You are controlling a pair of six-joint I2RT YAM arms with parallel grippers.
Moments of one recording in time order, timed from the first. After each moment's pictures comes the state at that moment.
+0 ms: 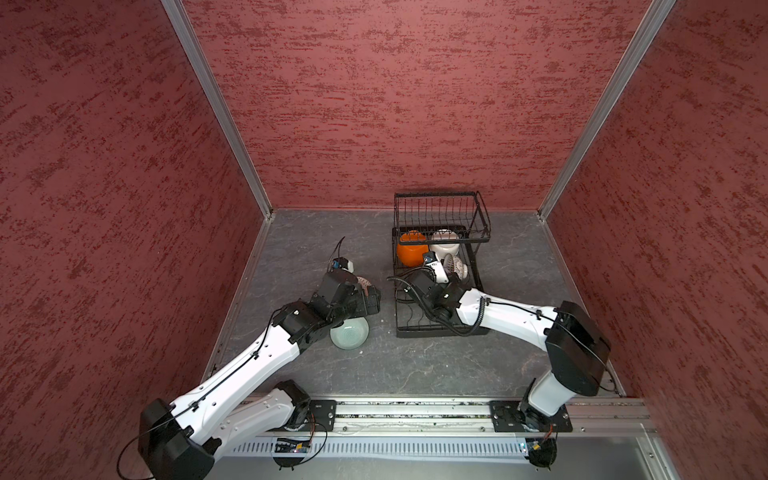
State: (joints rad) left arm -0.65 0.98 0.84 -0.63 -0.11 -0.71; right arm 0.89 1.68 1.14 -0.57 1.01 0.38
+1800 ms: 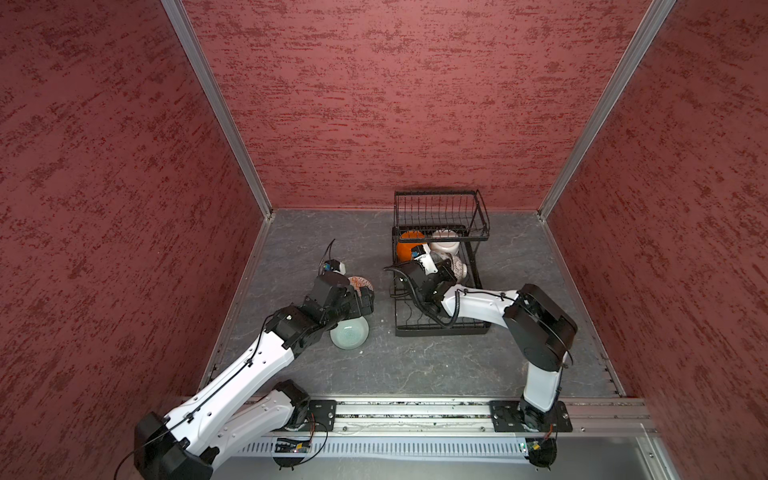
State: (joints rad) left arm -0.61 0.92 0.80 -0.63 -0.11 -0.71; right arm 0.81 1.89 1.13 -0.10 1.23 -0.06
